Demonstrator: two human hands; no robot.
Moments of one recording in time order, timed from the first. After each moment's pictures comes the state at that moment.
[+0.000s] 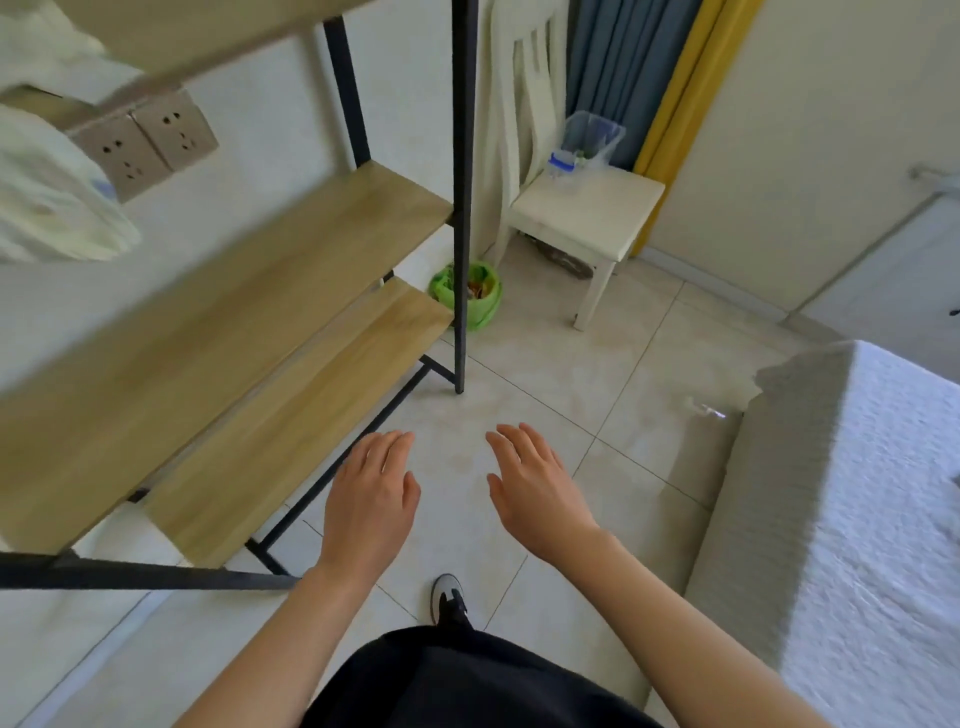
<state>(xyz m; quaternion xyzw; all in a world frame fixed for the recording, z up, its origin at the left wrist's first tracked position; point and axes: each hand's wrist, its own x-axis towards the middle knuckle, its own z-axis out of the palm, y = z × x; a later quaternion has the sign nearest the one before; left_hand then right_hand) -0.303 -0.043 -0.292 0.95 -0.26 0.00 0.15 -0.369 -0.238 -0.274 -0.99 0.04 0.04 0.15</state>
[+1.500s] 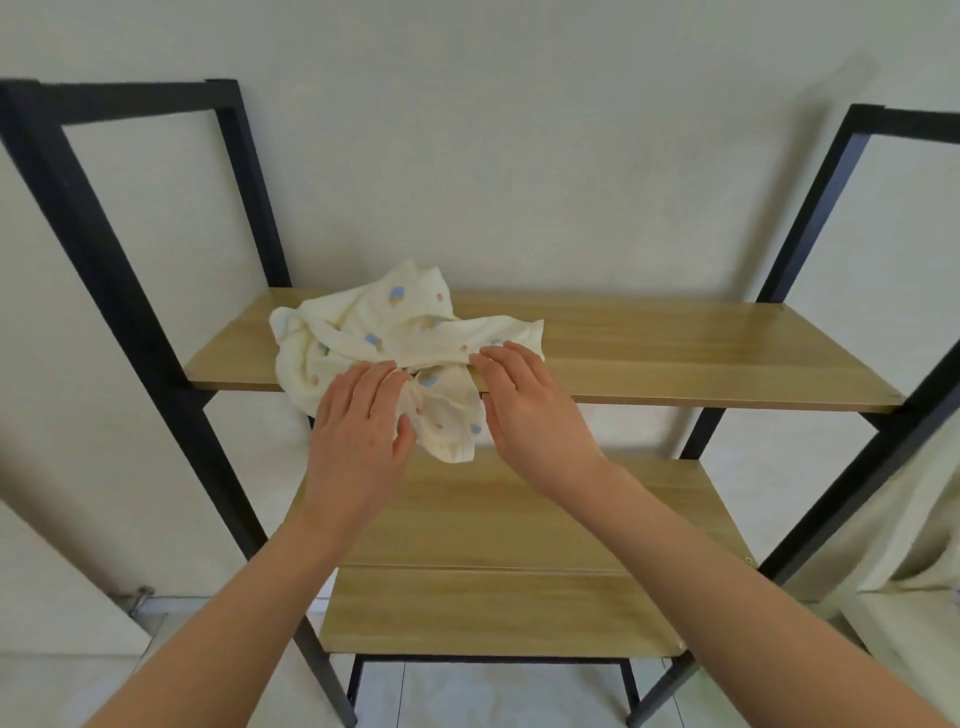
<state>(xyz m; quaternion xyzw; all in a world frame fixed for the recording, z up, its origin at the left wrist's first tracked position) -0.155 0.068 -0.083 0.91 0.14 0.39 -0.01 -0.037 -0.094 -0.052 -0.80 -0.50 -0.29 0.19</state>
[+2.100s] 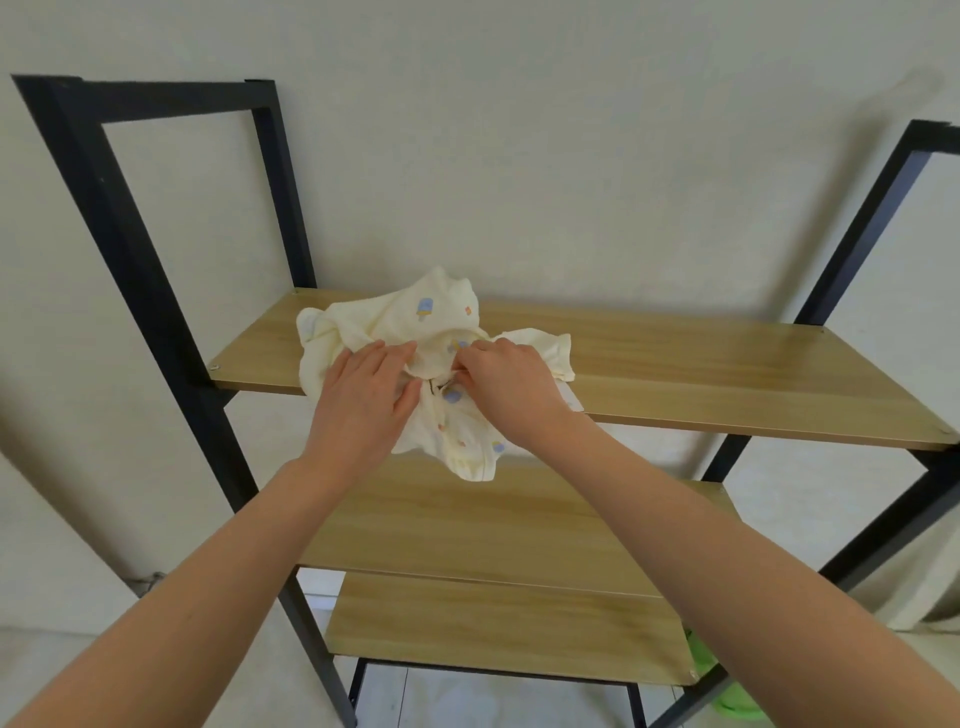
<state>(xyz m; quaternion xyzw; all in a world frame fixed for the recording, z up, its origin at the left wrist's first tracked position) -0.136 0.108 -0.054 0.93 0.17 0.31 0.07 -0.012 -0.027 -0.025 -0.82 -0.51 -0.22 0.11</state>
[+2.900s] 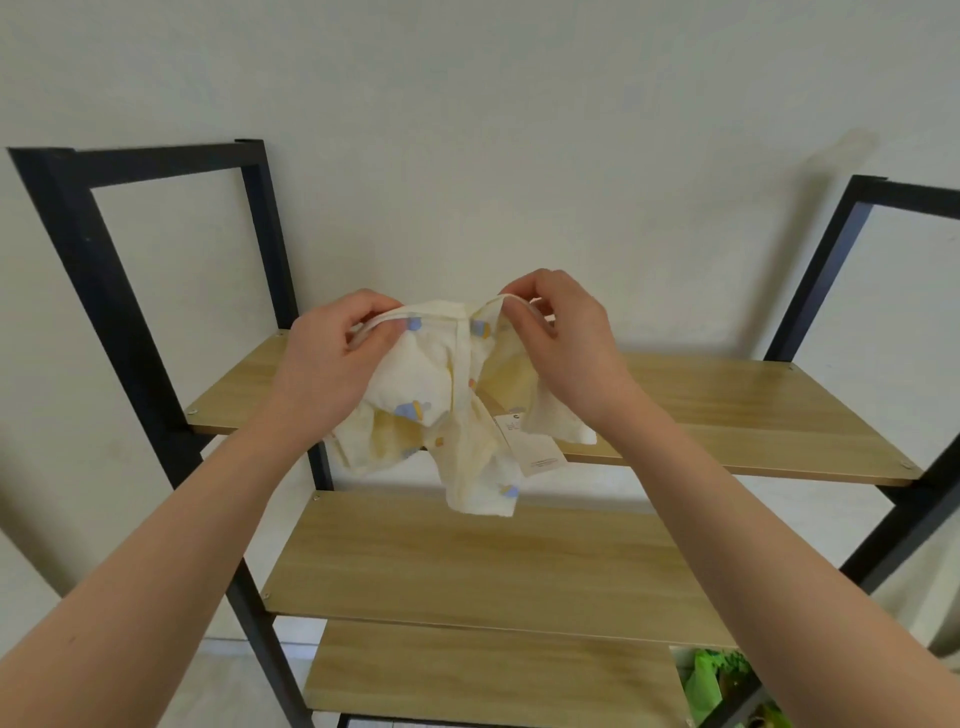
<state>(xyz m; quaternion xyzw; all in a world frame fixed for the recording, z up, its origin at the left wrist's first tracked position) -0.142 0.078 0.058 0.84 0.10 0.40 0.34 -0.008 -0.093 0.073 -0.74 -0.45 -0.14 0.48</state>
